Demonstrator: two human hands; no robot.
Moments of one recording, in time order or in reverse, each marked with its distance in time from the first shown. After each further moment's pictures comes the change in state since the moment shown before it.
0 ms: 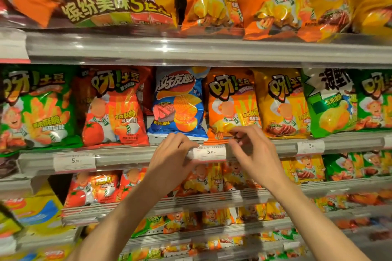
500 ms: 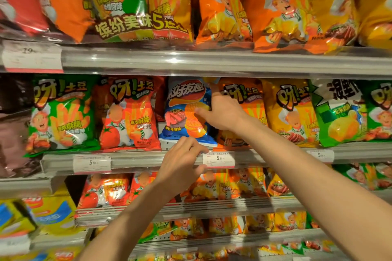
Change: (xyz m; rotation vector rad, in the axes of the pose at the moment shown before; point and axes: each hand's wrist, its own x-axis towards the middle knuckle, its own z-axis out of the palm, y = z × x) left_hand 0.003 -0.003 -0.001 0.015 0.018 0.036; right_hand 0.135 -0.091 0.021 -0.397 -0.387 0.111
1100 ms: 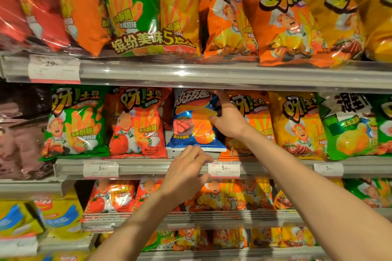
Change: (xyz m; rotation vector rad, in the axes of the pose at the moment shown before) left_hand 0.002 0.003 -0.007 -0.031 -0.096 -0.071; right_hand 0.019 0.015 0.018 0.488 0.077 -0.033
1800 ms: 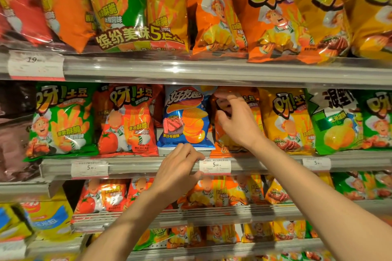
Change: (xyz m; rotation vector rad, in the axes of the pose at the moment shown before) left_hand -0.001 0.004 0.000 0.027 -0.004 -0.007; right_hand -0.037 0.017 -0.024 -0.087 0.221 -0.115
